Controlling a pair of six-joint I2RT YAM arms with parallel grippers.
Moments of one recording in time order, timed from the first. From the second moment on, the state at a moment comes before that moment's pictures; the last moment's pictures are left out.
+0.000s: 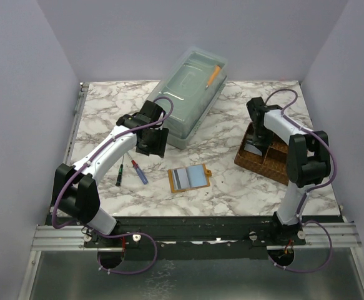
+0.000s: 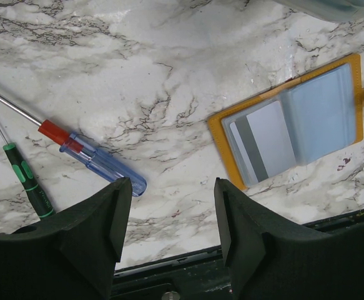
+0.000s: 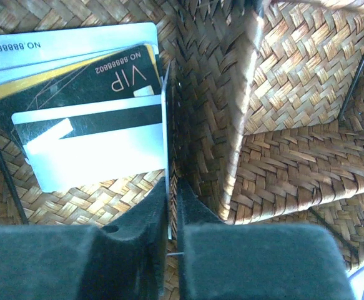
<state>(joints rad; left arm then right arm) -0.47 1.53 1.29 -0.91 0.02 -0.27 0.18 1.89 1.37 -0.93 0.45 0.49</state>
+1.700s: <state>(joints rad) -0.46 1.24 0.41 0.54 0.57 -1.31 0.49 1.42 0.43 0.77 -0.79 1.10</state>
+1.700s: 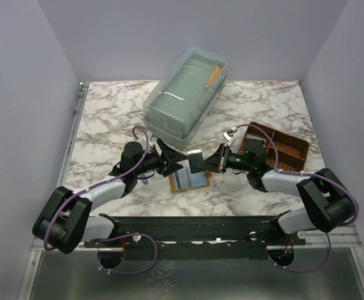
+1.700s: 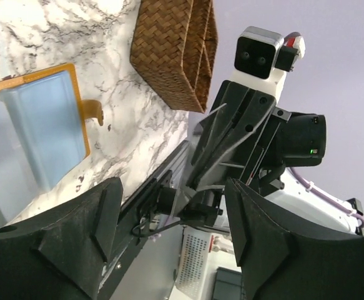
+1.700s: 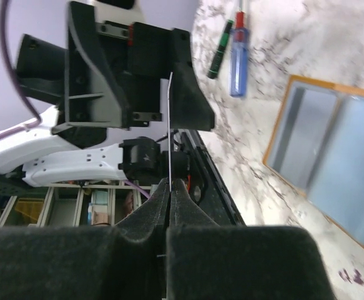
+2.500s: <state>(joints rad) -0.47 1.39 0.33 0.83 0.64 -1.34 0.55 1.49 0.48 0.70 -0.74 1.02</state>
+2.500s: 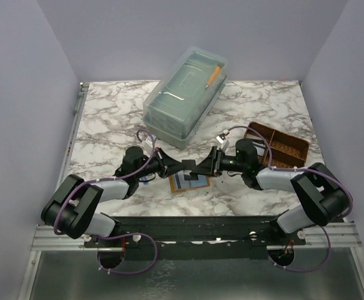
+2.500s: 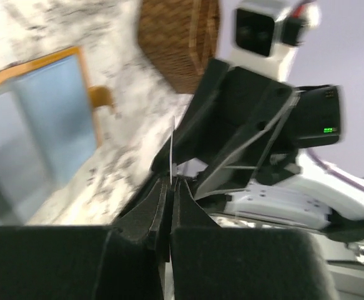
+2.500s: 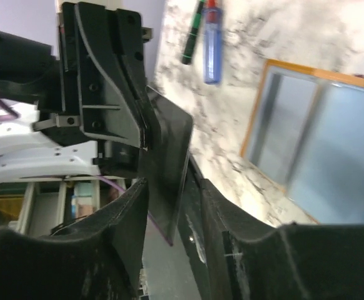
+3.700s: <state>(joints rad) -0.43 1.57 0.55 0.23 0.72 -0.85 0.46 1.76 0.64 0.35 -0.70 0.65</state>
